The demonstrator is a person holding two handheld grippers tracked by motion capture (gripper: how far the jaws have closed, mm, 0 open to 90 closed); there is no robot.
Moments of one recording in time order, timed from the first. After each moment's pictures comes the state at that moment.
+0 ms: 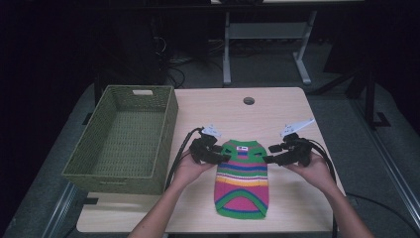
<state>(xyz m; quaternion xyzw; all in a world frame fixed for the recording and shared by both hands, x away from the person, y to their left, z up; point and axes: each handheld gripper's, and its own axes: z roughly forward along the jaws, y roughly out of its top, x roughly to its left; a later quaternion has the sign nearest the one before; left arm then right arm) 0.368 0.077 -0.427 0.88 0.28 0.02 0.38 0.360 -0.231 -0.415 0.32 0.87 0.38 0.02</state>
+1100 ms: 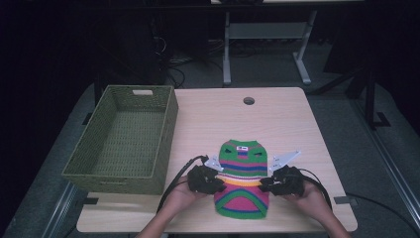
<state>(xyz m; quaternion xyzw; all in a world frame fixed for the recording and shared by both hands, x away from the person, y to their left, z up) 0.306 0.079 -0.451 0.93 0.20 -0.01 0.31 0.293 -0.200 -0.451 0.26 0.91 0.32 0.01</state>
